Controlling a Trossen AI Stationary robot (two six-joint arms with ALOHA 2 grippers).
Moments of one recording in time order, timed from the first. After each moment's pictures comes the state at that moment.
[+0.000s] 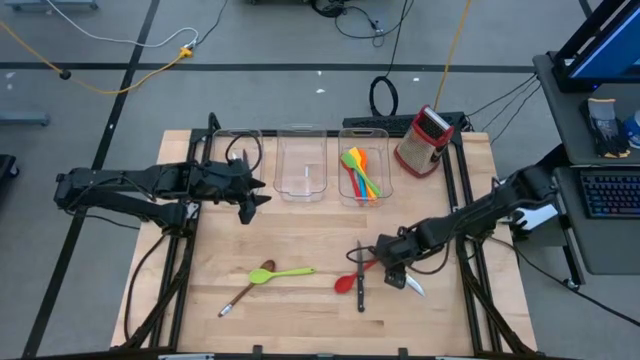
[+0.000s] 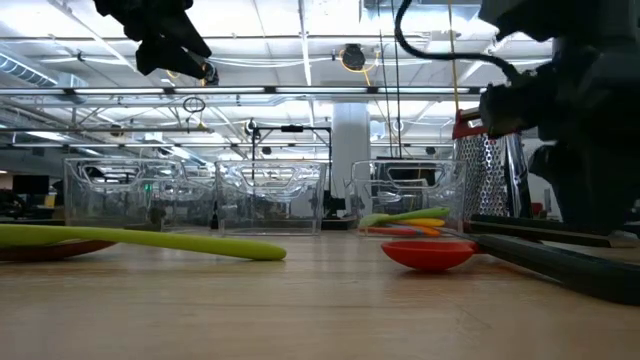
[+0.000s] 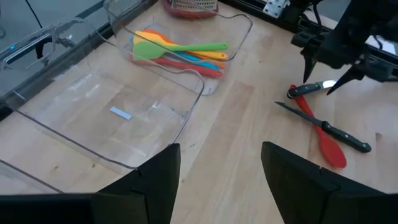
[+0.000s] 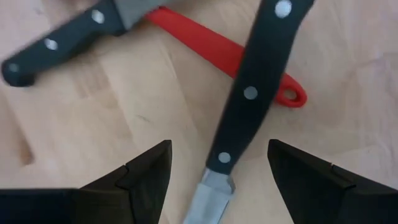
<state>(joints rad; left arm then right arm) 0.04 0.91 0.85 -0.55 -0.19 -0.38 0.37 1.48 0.76 -0.56 -0.08 0.78</state>
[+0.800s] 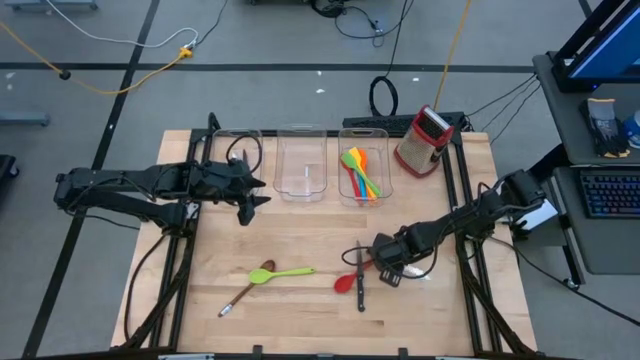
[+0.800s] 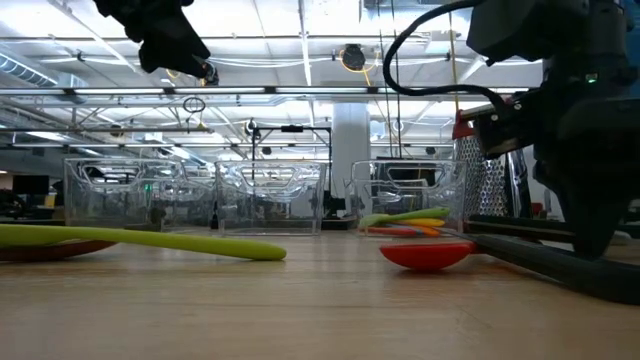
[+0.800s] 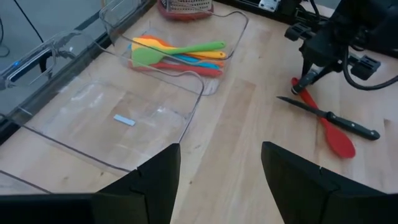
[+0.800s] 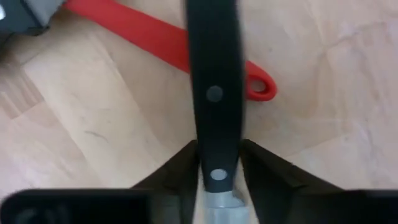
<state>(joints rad) 0.04 0.91 0.85 -0.55 -0.18 -0.30 0.37 1.63 0.77 -0.62 -0.06 0.87</state>
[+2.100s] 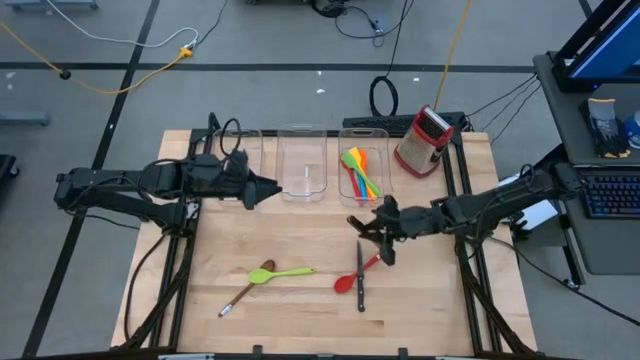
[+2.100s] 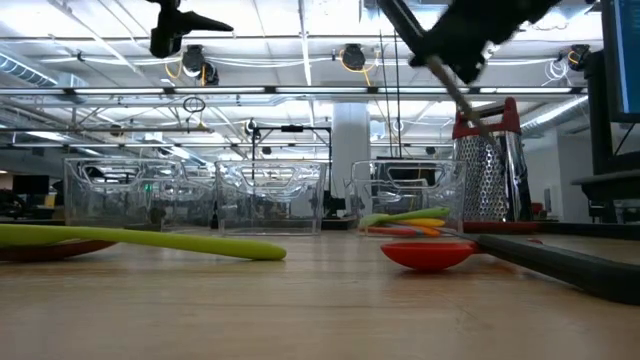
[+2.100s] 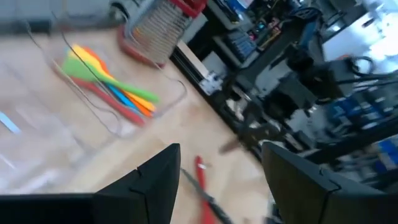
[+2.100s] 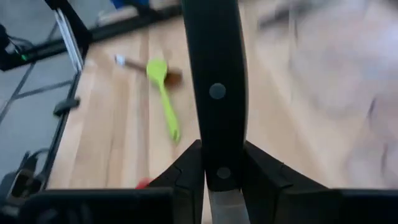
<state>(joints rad) 0.04 0.91 0.85 -0.23 -0.10 -0.83 0.26 1.16 0.76 -0.13 0.21 0.43</state>
